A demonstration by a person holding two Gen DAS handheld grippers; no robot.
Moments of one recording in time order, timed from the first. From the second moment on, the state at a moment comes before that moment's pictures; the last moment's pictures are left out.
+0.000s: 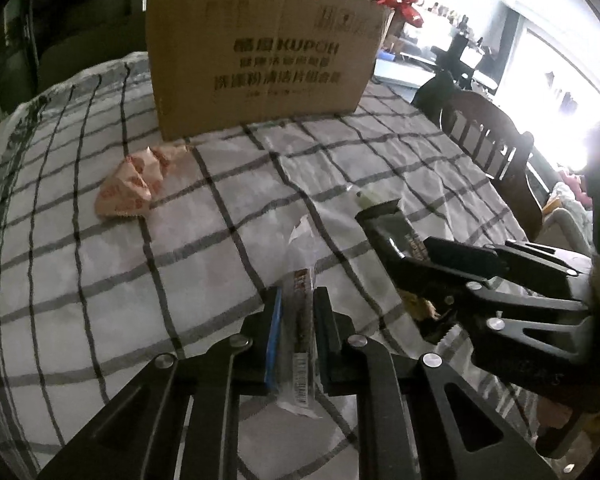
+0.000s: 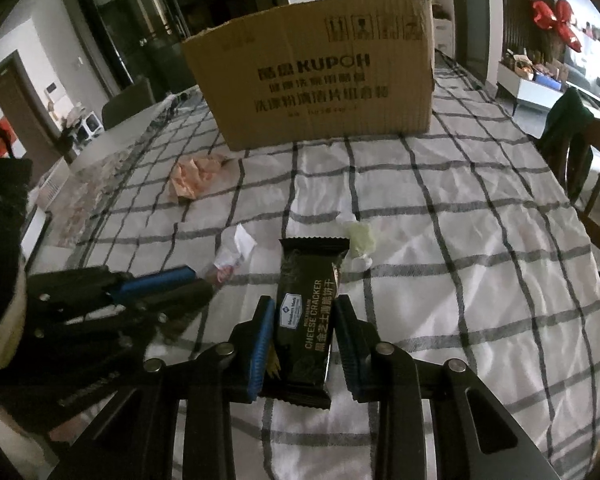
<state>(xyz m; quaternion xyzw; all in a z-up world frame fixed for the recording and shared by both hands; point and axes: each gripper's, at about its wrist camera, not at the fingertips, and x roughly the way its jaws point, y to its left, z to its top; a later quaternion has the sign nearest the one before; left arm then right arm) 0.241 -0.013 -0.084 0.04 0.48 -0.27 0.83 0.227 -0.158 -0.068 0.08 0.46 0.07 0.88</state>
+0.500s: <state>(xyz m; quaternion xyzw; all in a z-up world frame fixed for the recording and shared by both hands) 0.243 -0.023 -0.097 0.05 0.49 -0.25 0.83 0.226 -0.162 -0.073 0.10 0.46 0.08 0.88</state>
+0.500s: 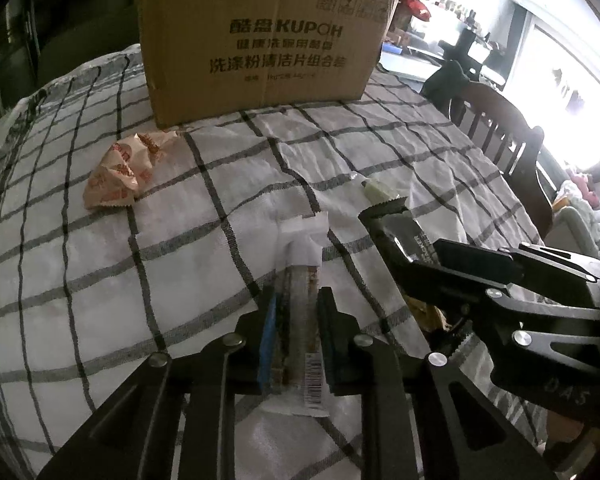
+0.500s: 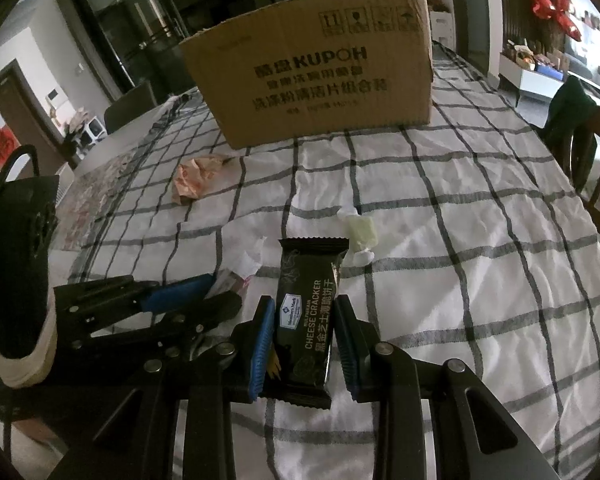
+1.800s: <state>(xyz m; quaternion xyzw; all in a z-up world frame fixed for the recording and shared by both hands) 0.288 -0.035 0.069 0.02 0.31 -0.23 0.92 0.274 -0.199 0.059 0.13 0.30 0.10 0.94</state>
